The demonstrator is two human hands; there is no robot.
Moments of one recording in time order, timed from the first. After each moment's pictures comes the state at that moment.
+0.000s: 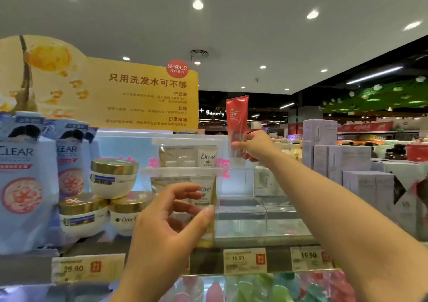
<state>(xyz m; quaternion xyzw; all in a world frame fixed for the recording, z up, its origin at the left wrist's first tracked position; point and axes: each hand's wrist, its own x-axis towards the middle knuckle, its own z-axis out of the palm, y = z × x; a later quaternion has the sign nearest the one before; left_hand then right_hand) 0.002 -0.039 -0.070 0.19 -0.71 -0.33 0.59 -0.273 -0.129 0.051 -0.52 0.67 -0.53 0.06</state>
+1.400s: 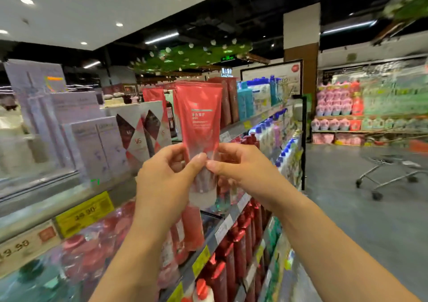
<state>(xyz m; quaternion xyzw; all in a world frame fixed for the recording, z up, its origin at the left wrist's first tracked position) -0.314 0.151 -0.101 -0.03 -0.77 -0.50 0.39 -0.371 0.309 -0.100 -0.35 0.69 -0.63 -0.02</state>
